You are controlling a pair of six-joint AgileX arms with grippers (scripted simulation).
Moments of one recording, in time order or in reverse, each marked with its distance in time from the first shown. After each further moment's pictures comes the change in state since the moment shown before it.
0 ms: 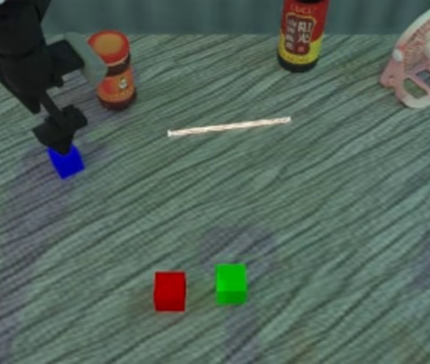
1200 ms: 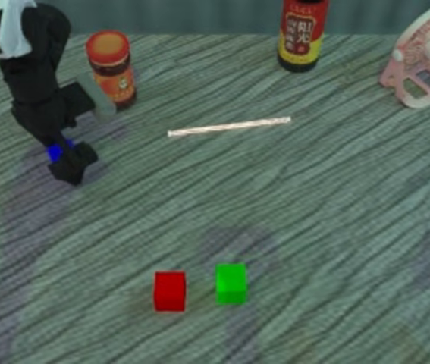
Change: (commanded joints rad) left arm 0.001 0.084 -0.213 0.297 0.001 0.002; right arm 0.000 0.000 0.000 0.000 0.000 0.000
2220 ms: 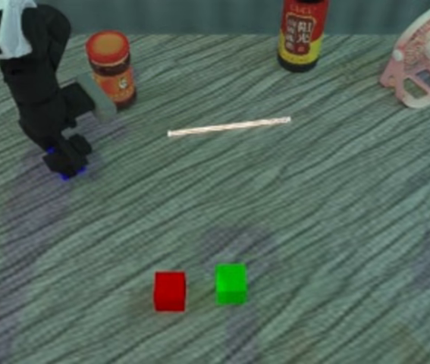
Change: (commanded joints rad) left arm -0.004 -0.040 0.000 -0.025 0.018 -0.014; right arm 0.000 0.000 0.000 0.000 0.000 0.000
